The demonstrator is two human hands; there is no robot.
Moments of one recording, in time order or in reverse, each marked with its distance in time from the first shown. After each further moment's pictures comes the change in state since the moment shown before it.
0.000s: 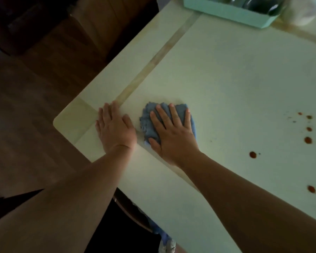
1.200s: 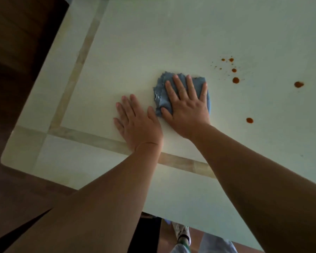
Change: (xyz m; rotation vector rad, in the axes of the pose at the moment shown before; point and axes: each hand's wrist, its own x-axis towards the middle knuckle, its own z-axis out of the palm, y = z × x) left_hand -0.124 0.140 0.042 0.055 -0.111 0.313; right_hand -0.097 0.109 -0.008 0.076 0.088 0.565
